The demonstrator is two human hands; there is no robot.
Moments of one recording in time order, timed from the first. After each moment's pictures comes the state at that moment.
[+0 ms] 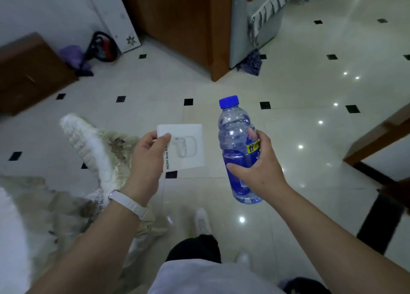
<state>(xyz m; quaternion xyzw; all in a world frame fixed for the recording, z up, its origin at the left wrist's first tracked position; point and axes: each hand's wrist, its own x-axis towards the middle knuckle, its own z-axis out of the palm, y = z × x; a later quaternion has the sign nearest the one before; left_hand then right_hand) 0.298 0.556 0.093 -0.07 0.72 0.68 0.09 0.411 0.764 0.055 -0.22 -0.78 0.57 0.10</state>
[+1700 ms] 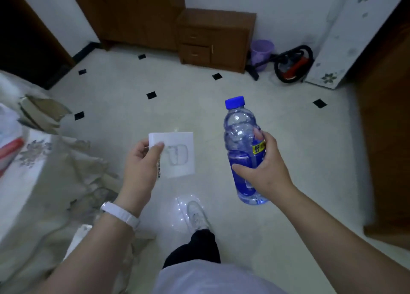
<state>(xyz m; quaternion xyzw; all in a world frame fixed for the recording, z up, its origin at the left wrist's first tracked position) -0.333 0.394 0.076 -0.44 0.59 0.61 -0.30 -0.491 0.599 0.060 0.22 -0.80 0.52 -0.20</state>
